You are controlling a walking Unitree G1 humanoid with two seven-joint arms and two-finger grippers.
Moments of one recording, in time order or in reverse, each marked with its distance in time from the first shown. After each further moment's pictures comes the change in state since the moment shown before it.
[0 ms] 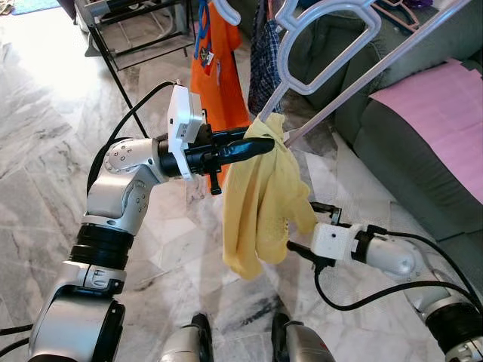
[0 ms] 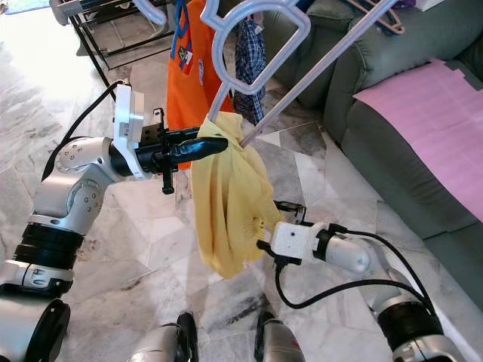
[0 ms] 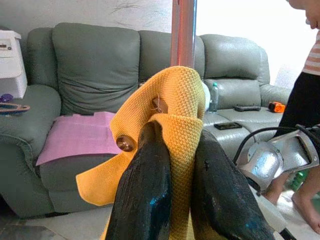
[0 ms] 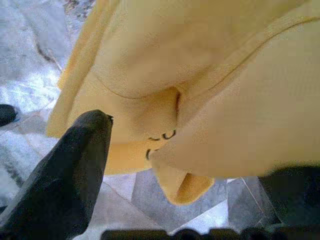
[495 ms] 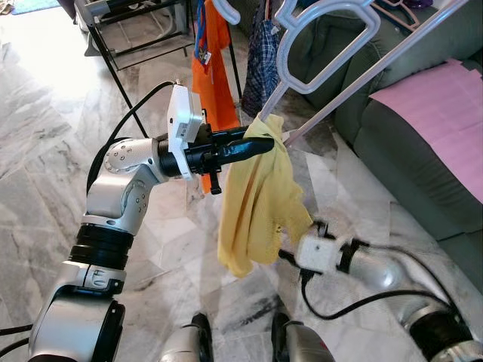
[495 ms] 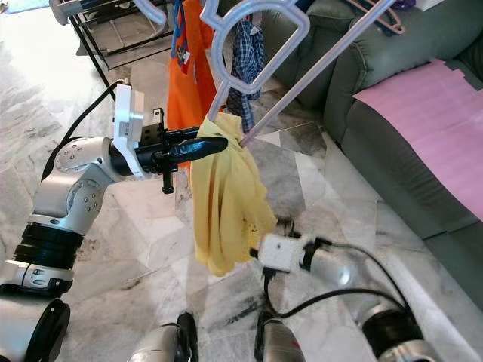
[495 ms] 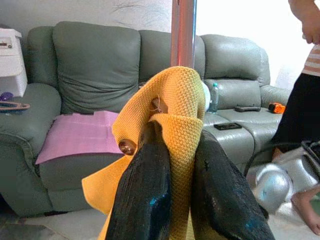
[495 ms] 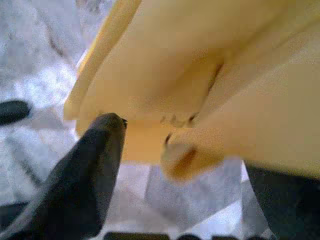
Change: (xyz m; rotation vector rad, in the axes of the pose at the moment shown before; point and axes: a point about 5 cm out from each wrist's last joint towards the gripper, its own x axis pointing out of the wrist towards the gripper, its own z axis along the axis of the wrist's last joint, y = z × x) left arm 0.000 0.000 0.000 -0.009 0.002 0.005; right arm 0.017 0.033 -0.010 0.033 0.073 0.001
